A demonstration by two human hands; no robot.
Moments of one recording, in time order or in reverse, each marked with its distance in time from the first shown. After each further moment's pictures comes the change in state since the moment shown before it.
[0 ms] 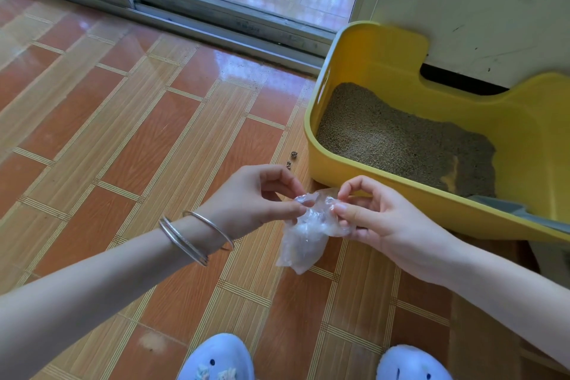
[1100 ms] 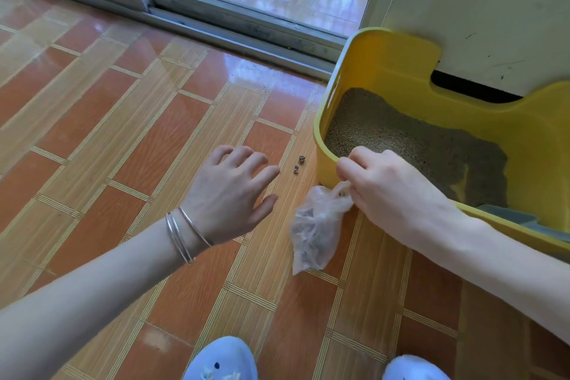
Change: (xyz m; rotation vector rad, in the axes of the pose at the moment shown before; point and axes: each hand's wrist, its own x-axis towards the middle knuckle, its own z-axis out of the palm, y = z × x) left_hand 0.008 -0.038 -0.034 1.471 0.288 0.425; right_hand 0.031 -0.022 -0.005 -1.713 0.206 -0.740
